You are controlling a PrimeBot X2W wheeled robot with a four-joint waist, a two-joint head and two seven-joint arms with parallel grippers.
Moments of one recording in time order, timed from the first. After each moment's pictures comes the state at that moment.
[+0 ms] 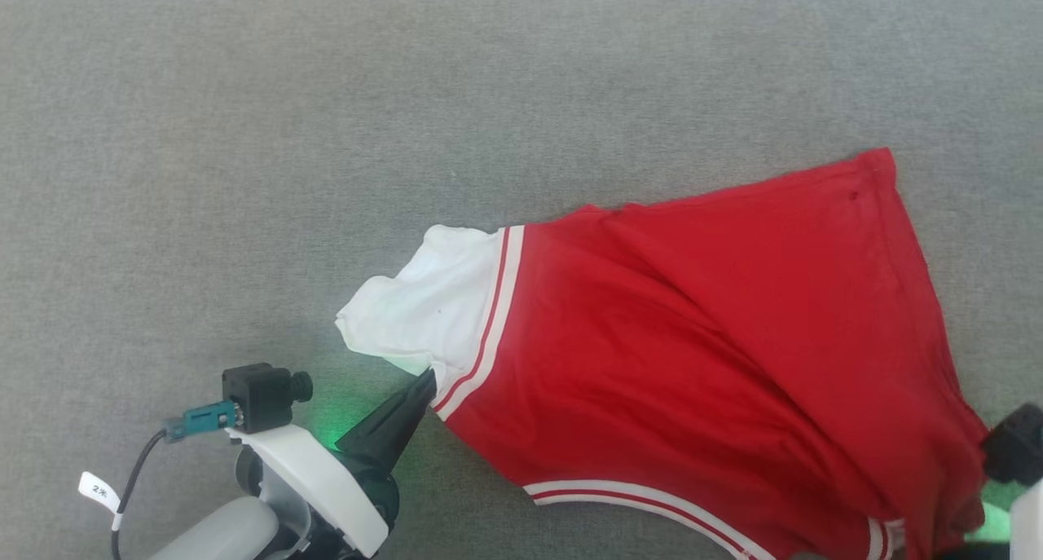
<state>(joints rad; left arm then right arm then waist) -0.39 0.59 -0.88 0.18 -1.29 -0.13 -0.26 -0.15 -1.20 0.72 -0.18 1.26 0.13 0.55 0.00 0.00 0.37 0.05</state>
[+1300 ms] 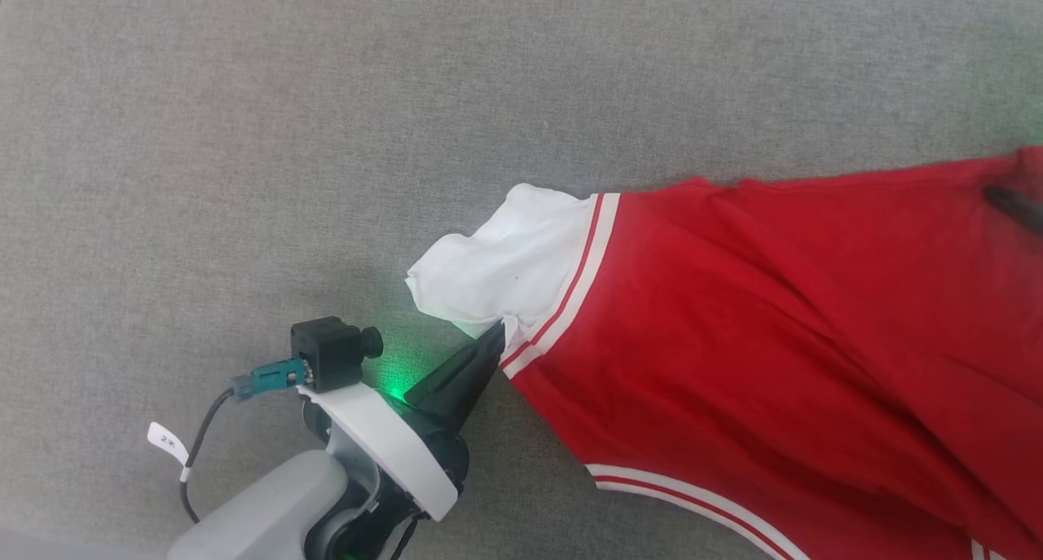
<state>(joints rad) -0.50 0.47 -0.92 0.20 -1.22 -0.13 -0.27 -0.73 -0.96 0.54 0.19 0.92 0.13 0.69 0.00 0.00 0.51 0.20</state>
